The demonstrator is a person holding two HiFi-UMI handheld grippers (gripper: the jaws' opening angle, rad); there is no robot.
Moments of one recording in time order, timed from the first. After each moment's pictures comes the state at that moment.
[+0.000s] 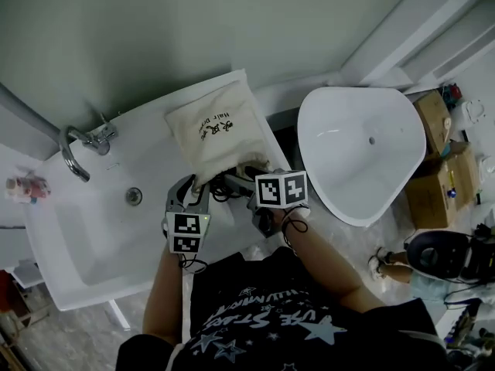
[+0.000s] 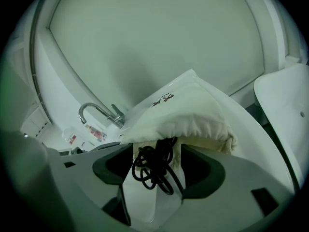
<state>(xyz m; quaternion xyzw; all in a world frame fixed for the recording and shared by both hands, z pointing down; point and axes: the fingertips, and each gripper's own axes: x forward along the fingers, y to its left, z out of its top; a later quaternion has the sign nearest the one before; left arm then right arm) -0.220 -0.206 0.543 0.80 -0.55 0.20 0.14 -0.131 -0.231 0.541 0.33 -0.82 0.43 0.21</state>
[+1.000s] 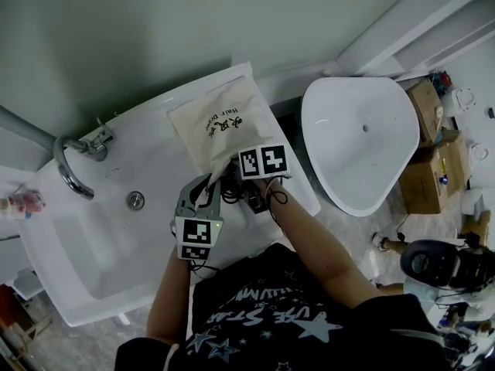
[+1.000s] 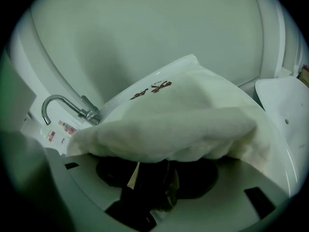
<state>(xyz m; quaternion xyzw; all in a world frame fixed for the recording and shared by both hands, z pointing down) -0.215 -0.221 0.527 0.85 -0.49 0.14 0.13 -0.171 -0.293 0.594 0.38 -0.77 0.42 0.30</state>
